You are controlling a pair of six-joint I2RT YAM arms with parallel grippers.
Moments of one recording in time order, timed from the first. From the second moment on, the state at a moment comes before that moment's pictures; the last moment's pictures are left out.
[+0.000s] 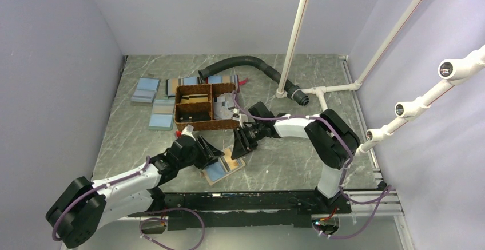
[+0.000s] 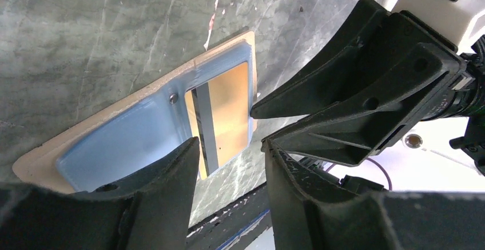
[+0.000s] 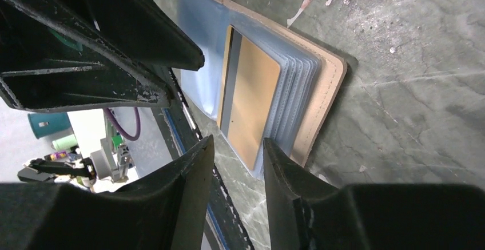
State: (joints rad) left arm -0.72 0.97 0.23 0.12 0.09 -1.31; right arm 0.69 1.80 0.91 -0.10 -0.85 0.37
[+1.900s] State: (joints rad) left arm -0.74 1.09 0.15 0.27 0.12 -1.48; right arm 0.75 1.85 1.03 -0.23 -0.71 0.29
